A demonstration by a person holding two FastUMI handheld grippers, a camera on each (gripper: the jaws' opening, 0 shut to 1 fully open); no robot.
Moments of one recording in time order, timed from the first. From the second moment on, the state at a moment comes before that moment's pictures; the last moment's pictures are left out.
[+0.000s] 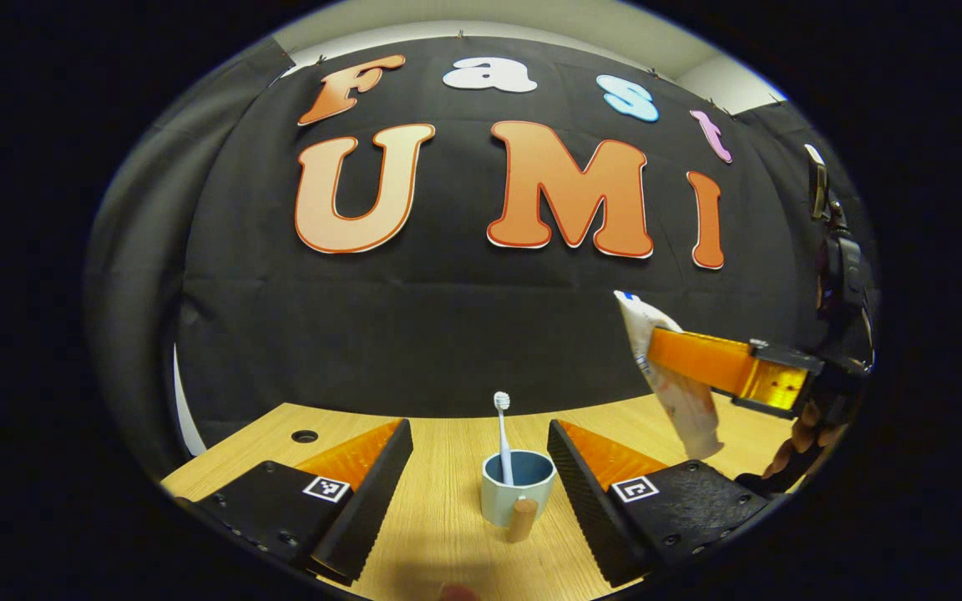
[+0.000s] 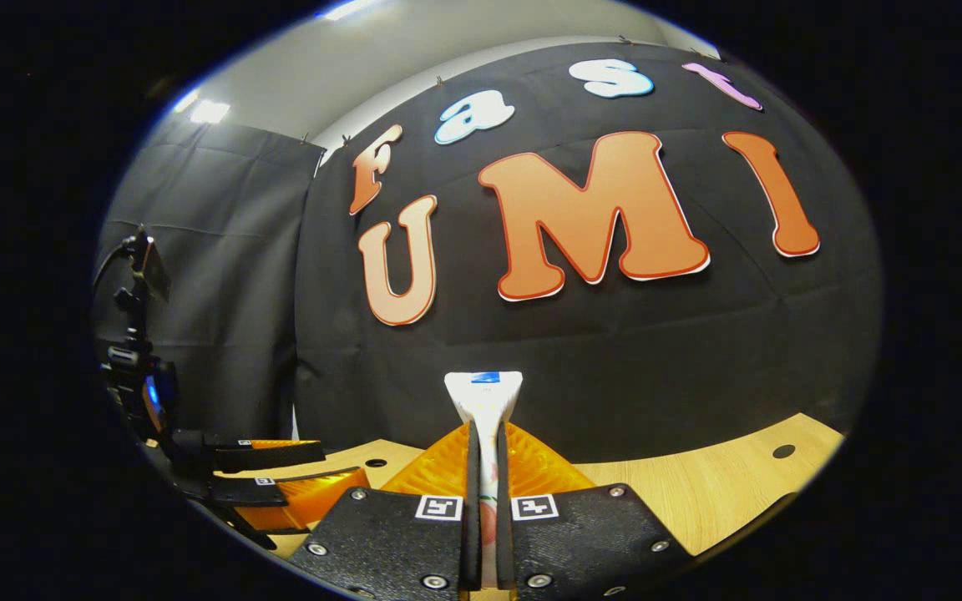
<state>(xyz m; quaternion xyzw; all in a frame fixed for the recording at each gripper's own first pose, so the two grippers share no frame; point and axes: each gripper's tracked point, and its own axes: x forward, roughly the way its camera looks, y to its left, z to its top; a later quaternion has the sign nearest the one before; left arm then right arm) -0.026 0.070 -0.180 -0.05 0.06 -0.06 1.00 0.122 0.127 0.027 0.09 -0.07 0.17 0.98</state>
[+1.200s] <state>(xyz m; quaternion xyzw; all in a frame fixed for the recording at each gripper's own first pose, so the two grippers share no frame) -0.078 0.136 -0.246 -0.06 0.12 0.02 0.99 0.213 0.218 -0.027 0.07 -0.10 0.22 0.97</state>
